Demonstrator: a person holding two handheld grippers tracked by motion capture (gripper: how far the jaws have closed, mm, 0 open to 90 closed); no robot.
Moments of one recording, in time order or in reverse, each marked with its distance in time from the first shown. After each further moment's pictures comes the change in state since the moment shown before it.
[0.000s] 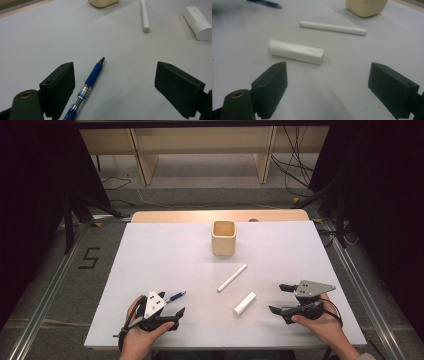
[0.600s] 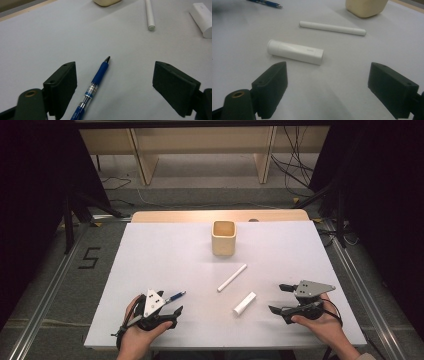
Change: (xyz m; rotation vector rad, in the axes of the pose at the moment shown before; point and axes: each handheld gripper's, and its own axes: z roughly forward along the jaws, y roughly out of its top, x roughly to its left) left arm 0.005 0.004 -0.003 0.024 0.028 0.024; right arm 0.000 0.000 0.000 0.003 -0.003 -0.003
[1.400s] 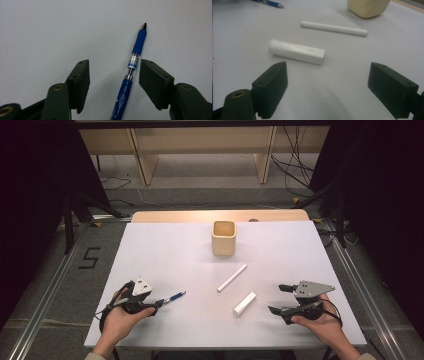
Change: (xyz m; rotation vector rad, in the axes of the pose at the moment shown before) left arm 0.062 -0.003 0.010 0.242 -0.063 0.028; right arm 0.001 0.000 0.001 -0.005 0.008 -0.009
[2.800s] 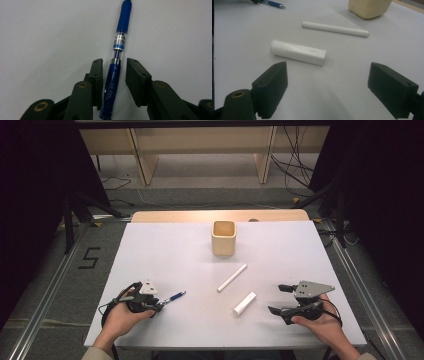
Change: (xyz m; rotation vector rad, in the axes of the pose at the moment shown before) left arm 0.002 0.002 0.014 0.163 -0.139 0.090; right arm 0.001 0.001 0.000 -0.001 0.004 -0.001
